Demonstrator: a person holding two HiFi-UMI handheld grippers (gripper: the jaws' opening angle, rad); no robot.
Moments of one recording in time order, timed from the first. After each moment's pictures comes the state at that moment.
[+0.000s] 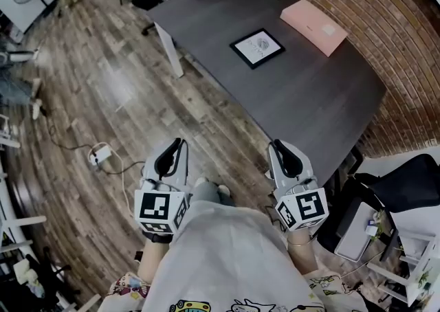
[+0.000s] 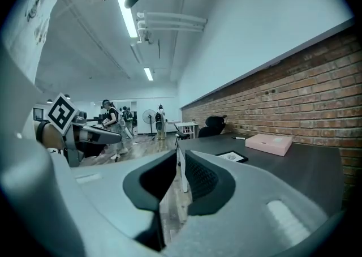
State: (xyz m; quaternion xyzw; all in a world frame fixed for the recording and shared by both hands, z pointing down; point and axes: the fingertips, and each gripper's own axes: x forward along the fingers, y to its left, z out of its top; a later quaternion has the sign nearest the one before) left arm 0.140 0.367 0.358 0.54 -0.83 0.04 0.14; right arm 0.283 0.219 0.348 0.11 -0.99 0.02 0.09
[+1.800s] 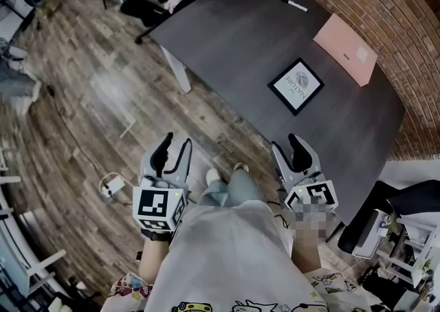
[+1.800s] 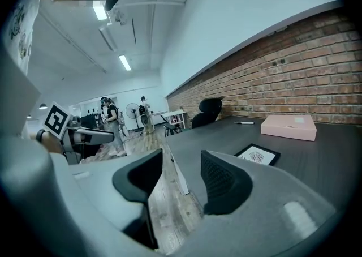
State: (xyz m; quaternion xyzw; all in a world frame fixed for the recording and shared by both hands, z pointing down) left arm -0.151 0.301 0.390 0.58 -0.80 0.05 0.17; right arm 0.024 0.146 0.392 0.18 -0.97 0.11 0.15
